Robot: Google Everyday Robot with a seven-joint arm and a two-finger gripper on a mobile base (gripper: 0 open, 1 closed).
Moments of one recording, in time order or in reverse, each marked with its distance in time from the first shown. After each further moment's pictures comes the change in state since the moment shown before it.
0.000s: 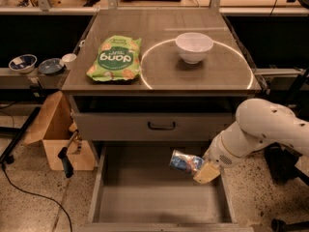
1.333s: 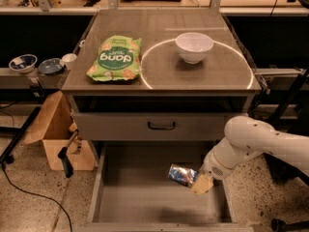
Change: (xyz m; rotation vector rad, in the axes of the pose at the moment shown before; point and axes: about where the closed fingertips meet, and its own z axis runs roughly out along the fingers) arm 0.032 -0.005 0.070 -0.085 0.045 0.080
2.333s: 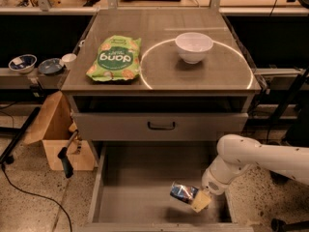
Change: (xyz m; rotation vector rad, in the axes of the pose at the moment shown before) arm 0.049 -0.002 0.075 -0.088 0.101 0.101
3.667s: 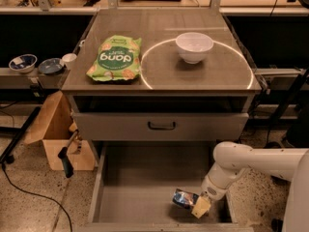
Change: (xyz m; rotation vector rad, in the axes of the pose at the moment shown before) arm 0.022 -0.018 0.044 -0.030 0.076 0.076
